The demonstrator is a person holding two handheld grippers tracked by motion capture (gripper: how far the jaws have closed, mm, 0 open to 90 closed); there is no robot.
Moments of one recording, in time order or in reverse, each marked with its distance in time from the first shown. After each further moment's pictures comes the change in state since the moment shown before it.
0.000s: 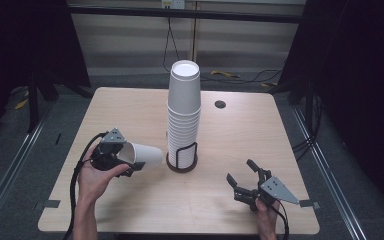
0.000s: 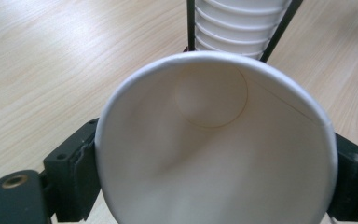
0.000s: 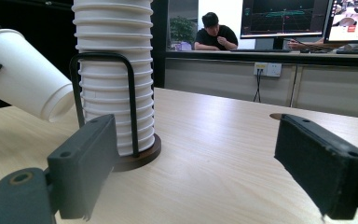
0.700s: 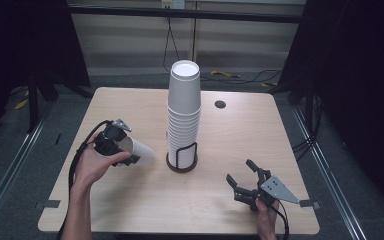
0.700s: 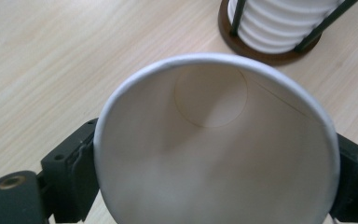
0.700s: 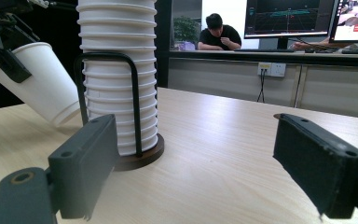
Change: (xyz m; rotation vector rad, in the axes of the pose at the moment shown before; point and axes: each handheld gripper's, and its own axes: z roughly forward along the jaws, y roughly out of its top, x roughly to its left) left arm 0.030 0.027 0.014 0.300 0.034 0.004; right arm -0.001 0.000 0.000 -0.001 0.020 0.000
